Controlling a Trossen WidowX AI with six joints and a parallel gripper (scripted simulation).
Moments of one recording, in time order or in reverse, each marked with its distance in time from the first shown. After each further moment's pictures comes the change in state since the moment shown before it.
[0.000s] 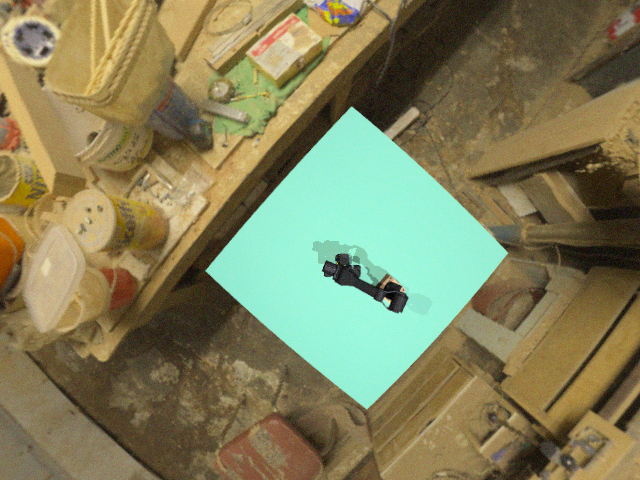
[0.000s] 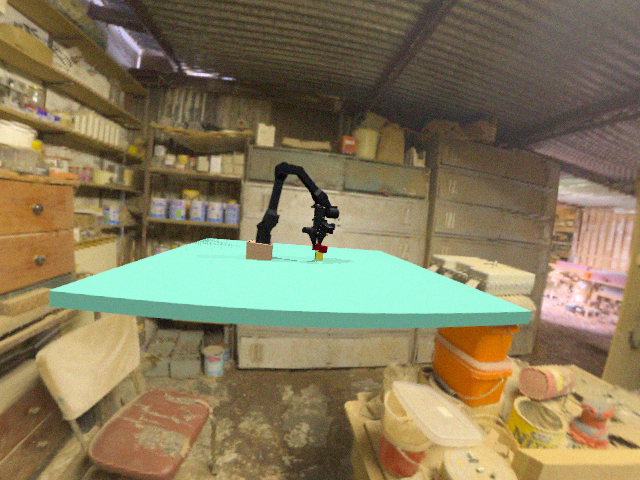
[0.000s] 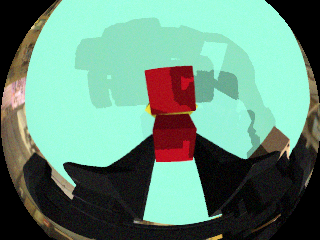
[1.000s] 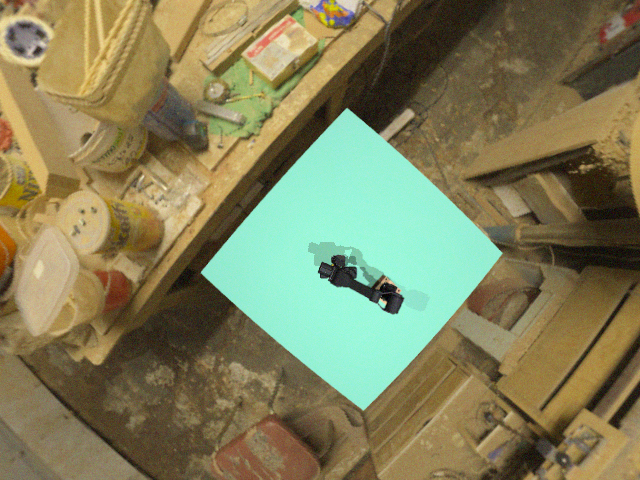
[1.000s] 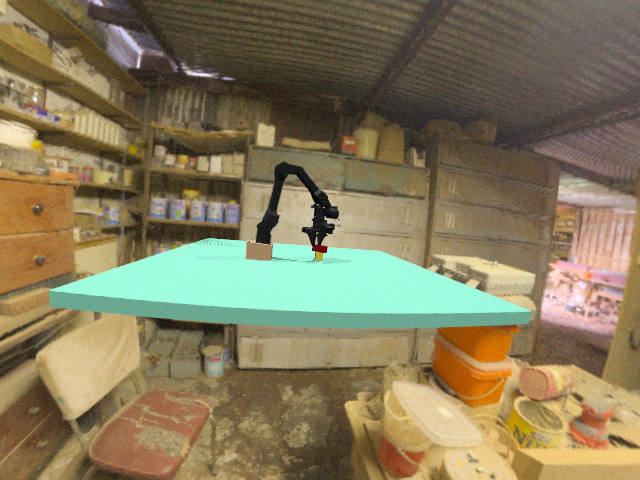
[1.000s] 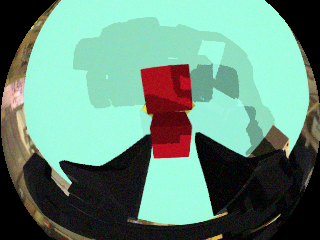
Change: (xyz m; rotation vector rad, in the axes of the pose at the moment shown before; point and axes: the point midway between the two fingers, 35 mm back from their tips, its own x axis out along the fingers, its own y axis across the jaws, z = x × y) arm 0.000 -0.002 -0.001 0.000 0.004 -0.010
